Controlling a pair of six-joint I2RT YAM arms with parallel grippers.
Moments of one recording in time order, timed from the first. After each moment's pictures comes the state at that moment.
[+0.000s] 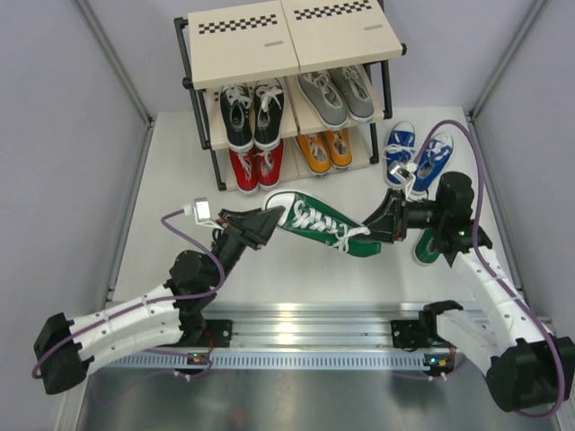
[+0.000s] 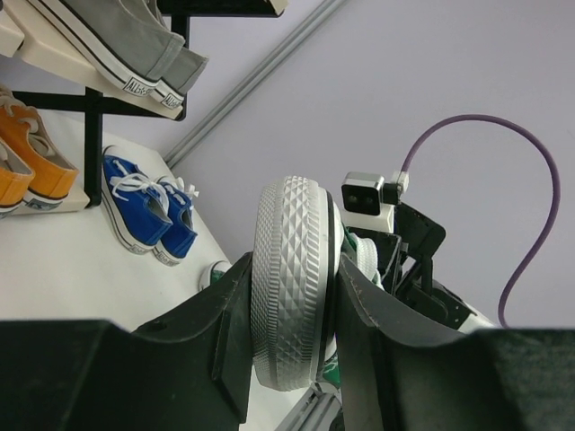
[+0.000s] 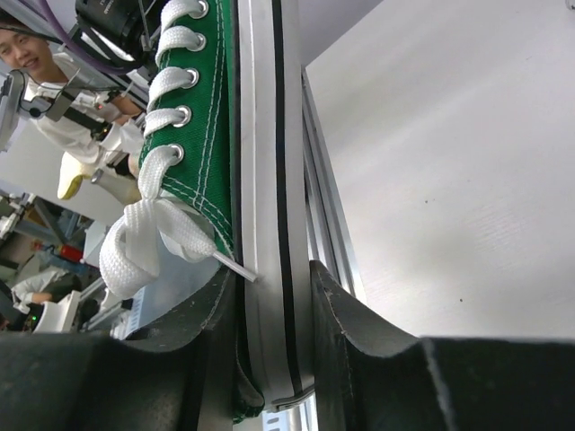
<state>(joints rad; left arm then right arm) -0.98 0.68 0.31 0.81 -0.34 -0.79 0.18 0.91 0.68 -0.05 -1.33 0.41</state>
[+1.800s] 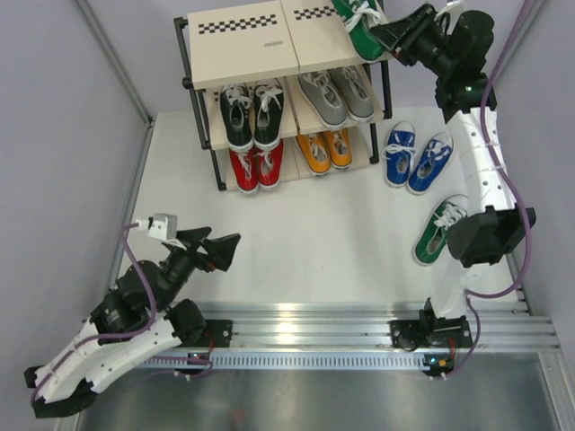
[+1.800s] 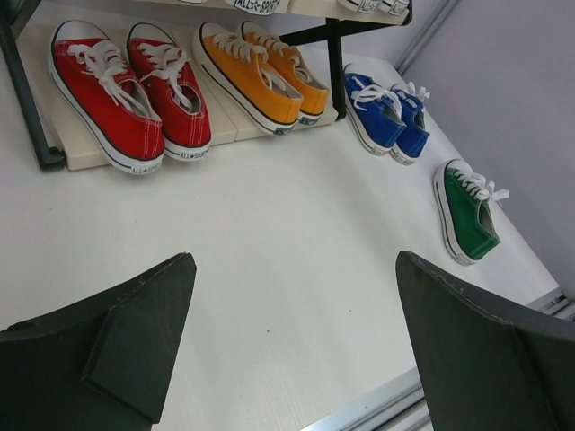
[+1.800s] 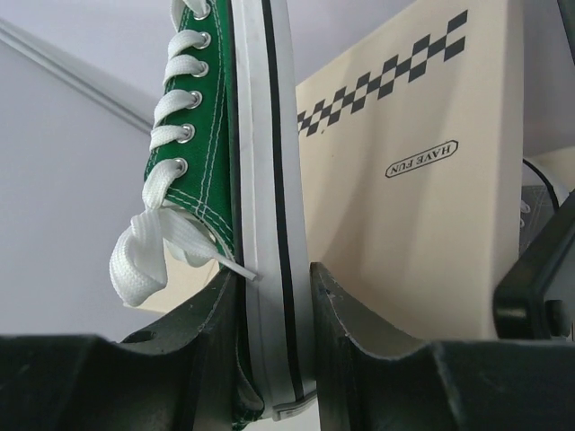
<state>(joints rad) -0.95 0.17 0.63 -0.49 -0.49 -0.45 0.13 1.83 2.14 -0.21 -0.49 0.83</state>
